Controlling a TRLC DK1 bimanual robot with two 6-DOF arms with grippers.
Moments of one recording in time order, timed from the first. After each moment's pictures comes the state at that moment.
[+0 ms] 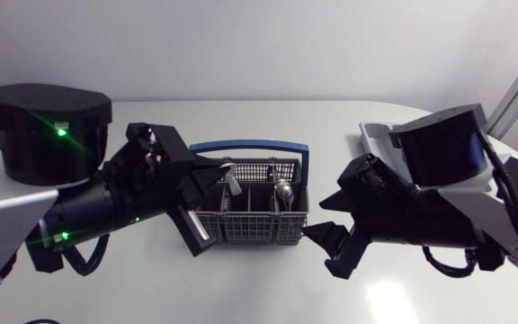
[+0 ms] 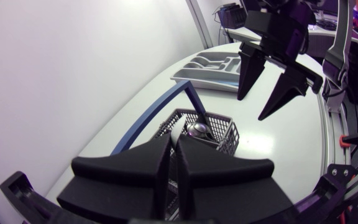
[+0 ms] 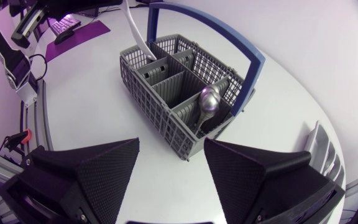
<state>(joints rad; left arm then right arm) -0.76 1.09 0.71 -0.04 -0.03 0.43 0.63 1.08 0.68 -0.37 -0.14 -0.23</state>
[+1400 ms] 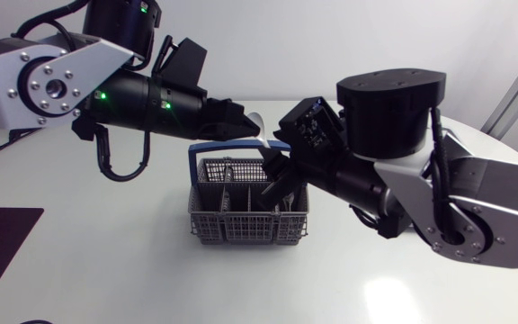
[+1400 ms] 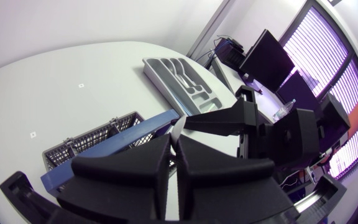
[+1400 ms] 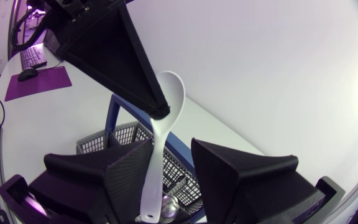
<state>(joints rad) -0.52 1.47 1.19 -0.34 0.52 -0.21 0.80 1.32 0.79 0.19 0.20 -0.27</state>
